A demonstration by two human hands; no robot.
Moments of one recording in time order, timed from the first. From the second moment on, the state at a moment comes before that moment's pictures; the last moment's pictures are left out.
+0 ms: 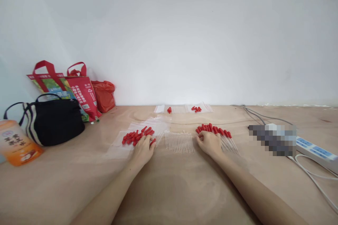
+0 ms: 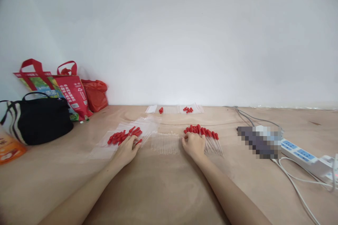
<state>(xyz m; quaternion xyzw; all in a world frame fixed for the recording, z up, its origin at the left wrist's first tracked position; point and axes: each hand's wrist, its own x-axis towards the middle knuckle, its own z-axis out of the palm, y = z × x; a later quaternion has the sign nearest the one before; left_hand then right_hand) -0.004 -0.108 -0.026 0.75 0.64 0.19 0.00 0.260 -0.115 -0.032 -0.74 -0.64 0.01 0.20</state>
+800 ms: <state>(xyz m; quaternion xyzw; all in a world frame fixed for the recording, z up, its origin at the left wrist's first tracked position) 0.008 -0.109 -0.036 0.73 0.57 0.36 0.11 0.238 -0.113 -0.021 -0.74 -0.66 0.08 0.11</state>
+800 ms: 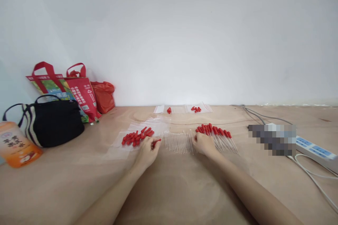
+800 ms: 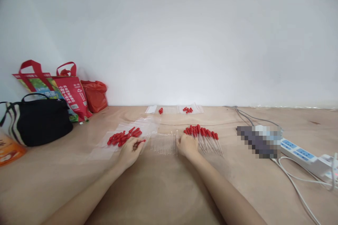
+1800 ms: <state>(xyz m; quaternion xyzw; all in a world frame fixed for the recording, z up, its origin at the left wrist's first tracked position) 0.048 -0.142 -0.040 0.81 0.41 0.34 0.23 0.248 -0.164 -0.048 -0.39 -0.87 0.01 0.30</state>
